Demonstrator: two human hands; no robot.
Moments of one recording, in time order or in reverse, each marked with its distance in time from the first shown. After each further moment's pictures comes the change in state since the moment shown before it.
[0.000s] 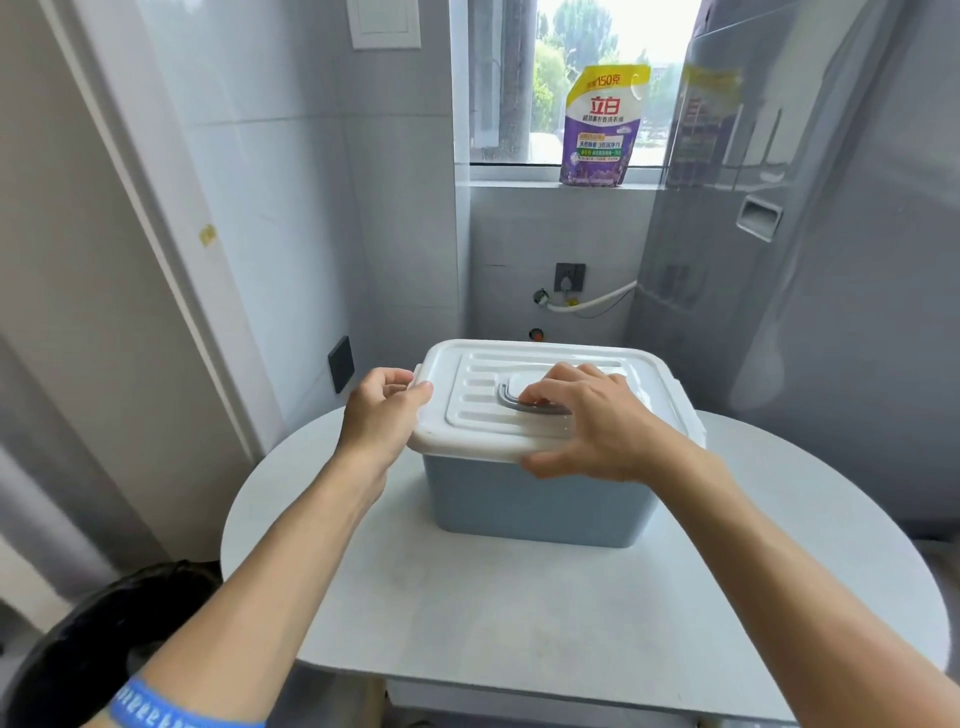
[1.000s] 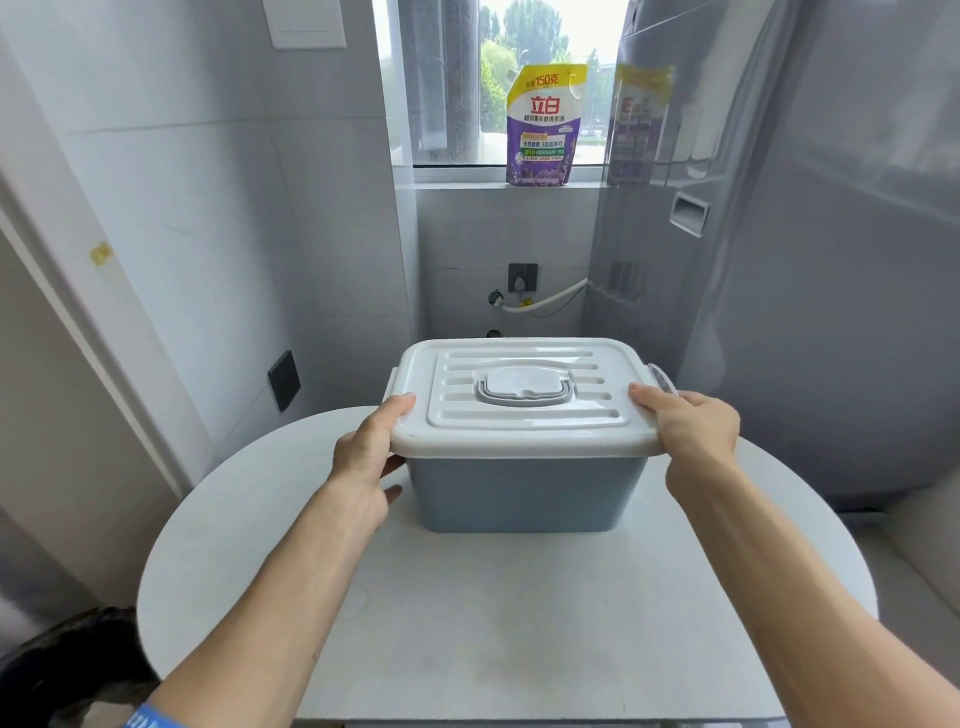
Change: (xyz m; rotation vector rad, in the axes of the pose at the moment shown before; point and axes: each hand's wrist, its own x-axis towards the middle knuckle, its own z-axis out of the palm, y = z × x) left_hand -0.006 -0.011 0.060 -0.295 -0.109 -0.451; right_hand -0.040 0.115 0.000 1.055 0.753 1.080
